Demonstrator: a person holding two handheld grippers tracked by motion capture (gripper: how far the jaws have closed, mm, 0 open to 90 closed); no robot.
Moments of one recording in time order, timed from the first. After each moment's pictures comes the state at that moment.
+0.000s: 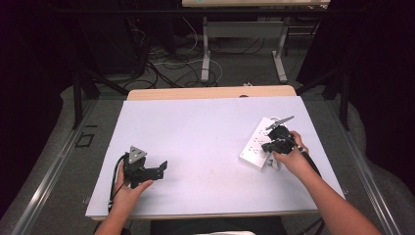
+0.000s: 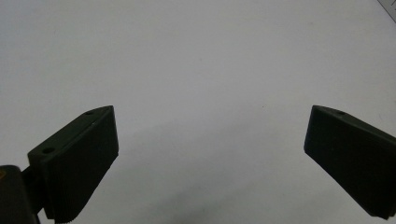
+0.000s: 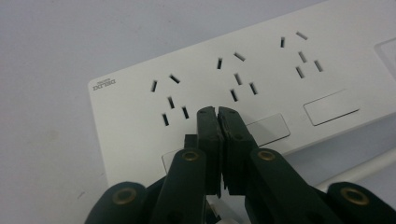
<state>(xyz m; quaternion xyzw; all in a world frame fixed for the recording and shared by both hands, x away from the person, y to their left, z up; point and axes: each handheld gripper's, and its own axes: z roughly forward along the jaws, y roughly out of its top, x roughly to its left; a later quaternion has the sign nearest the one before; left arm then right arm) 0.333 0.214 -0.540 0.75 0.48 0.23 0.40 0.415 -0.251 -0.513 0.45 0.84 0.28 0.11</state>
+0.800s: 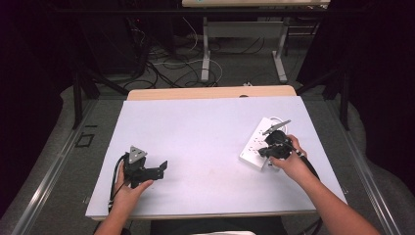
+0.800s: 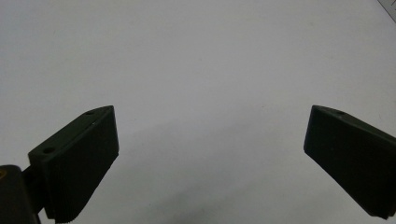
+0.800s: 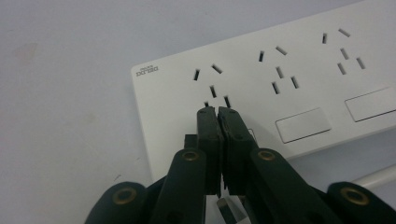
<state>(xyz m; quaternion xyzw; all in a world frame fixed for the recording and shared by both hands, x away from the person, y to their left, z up) 0.333 0.213 -0.541 0.75 0.48 0.23 0.40 0.399 -0.240 -0.511 0.42 0.86 0.28 0.10</state>
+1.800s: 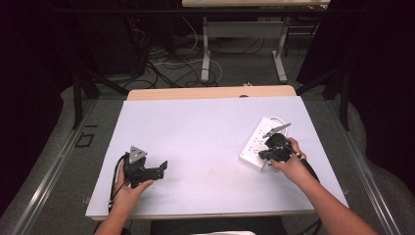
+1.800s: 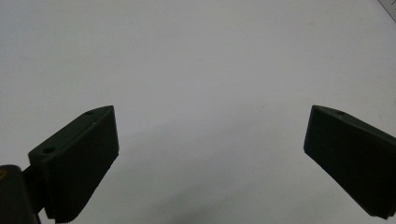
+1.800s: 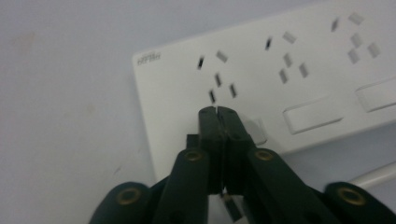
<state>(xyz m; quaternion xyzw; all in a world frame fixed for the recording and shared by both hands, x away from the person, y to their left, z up) 0.333 0.213 -0.540 0.75 0.48 0.23 0.40 0.394 -0.242 -0.519 0.42 0.86 0.29 0.10</state>
